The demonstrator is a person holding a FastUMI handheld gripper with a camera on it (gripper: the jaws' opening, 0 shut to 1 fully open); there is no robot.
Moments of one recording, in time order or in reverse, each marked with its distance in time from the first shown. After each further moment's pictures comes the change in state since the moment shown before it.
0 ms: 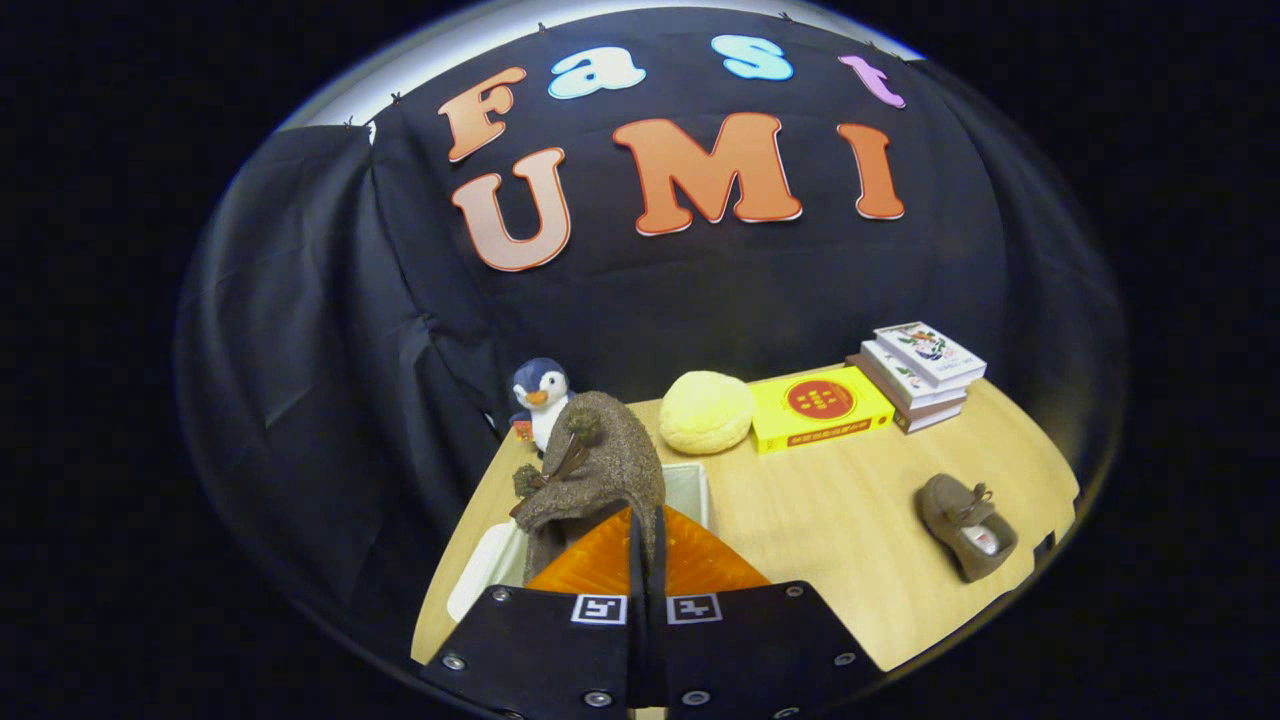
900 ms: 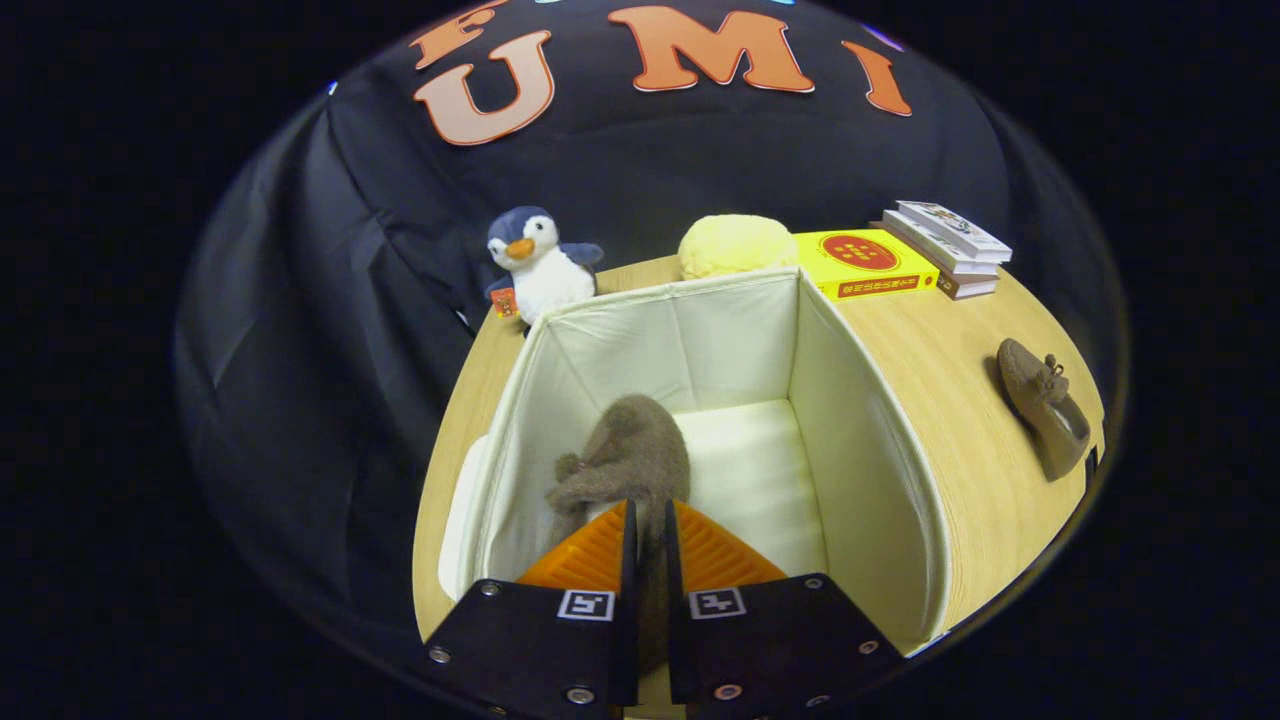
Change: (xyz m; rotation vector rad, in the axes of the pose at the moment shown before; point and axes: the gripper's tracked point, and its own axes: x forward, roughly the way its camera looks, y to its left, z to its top) arm 0.065 0.042 -0.118 0.028 0.262 -0.073
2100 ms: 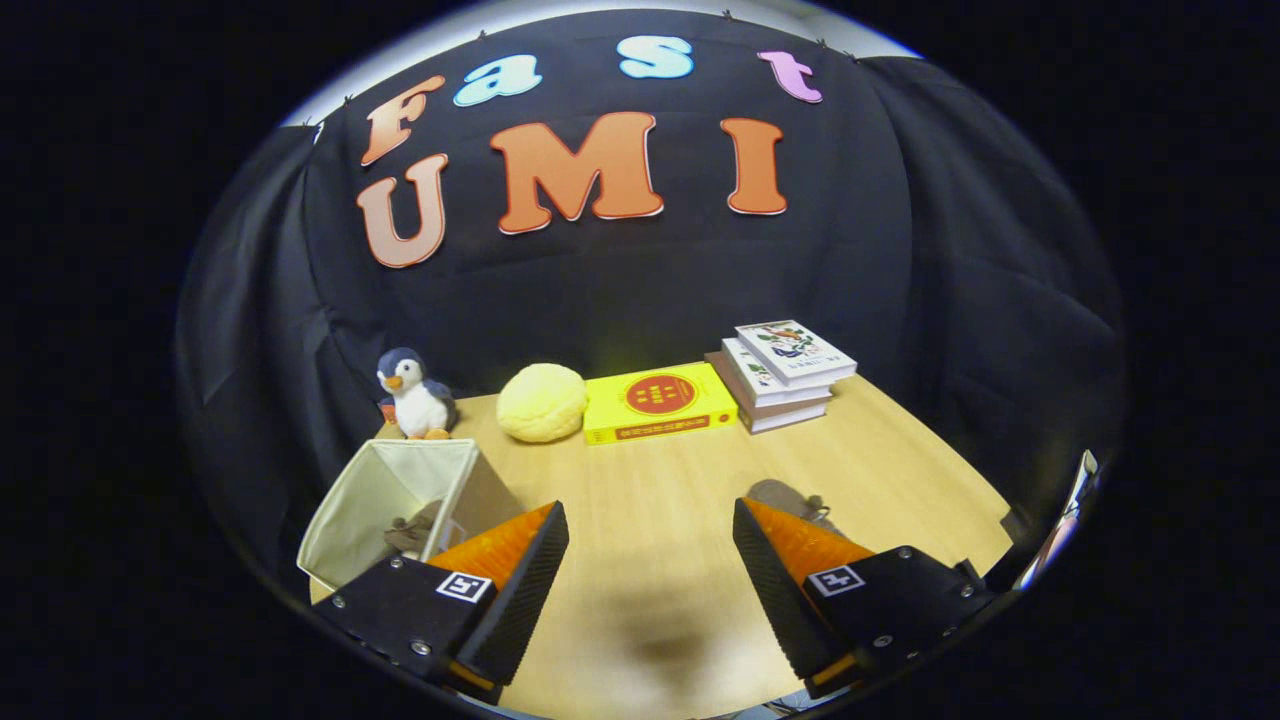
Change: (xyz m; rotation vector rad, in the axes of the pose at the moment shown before) arm -0.120 -0.311 0.091 -0.044 -0.307 -0.199
